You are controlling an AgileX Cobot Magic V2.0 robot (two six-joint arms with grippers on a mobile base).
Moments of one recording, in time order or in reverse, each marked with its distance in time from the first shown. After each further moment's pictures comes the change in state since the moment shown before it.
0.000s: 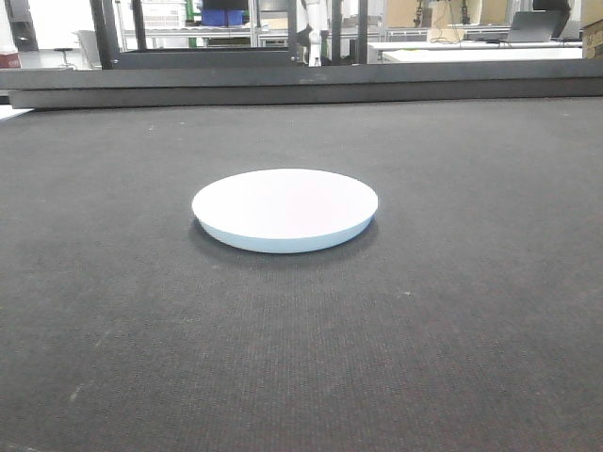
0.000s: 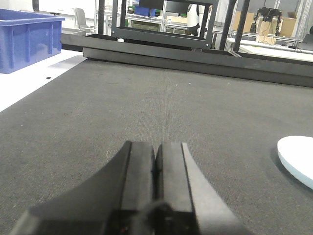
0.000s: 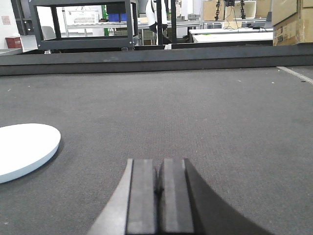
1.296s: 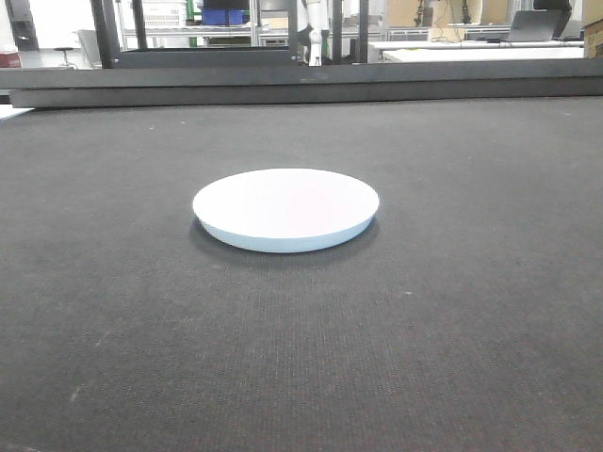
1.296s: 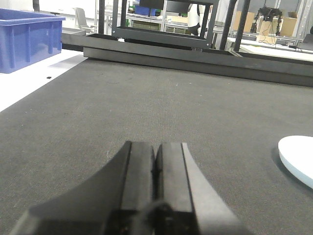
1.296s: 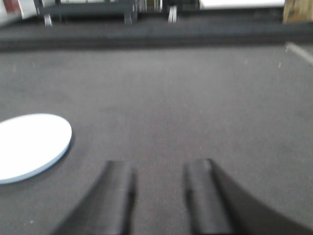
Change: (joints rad) left arm 0.000 0.000 0.000 0.000 0.000 0.000; right arm 0.000 0.304 -0.399 0.000 0.321 0.000
